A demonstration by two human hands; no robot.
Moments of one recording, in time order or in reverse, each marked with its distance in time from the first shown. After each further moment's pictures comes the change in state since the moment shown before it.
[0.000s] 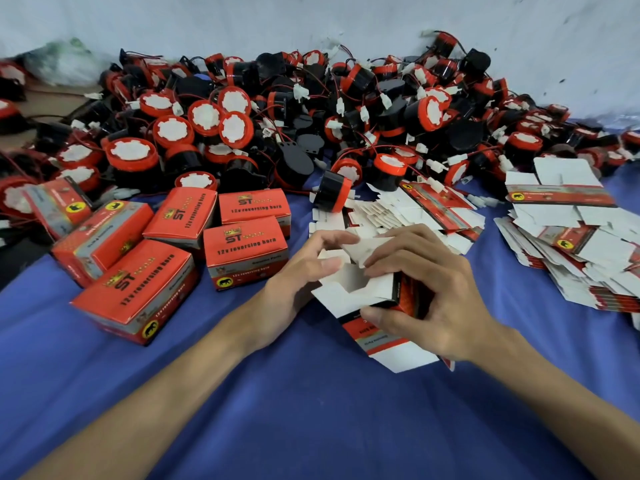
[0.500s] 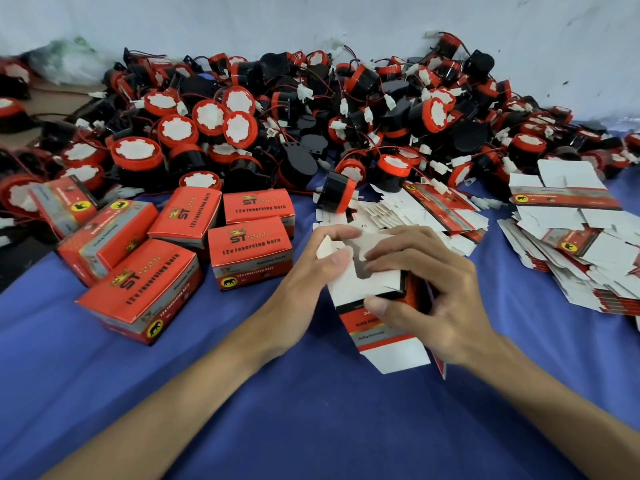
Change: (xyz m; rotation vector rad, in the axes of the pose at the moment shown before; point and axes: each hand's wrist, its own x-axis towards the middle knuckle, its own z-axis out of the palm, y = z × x) left_hand -0.002 0.003 0.015 0.062 0.112 0.108; right_hand 0.001 -0.010 0.007 0.116 0.095 0.087
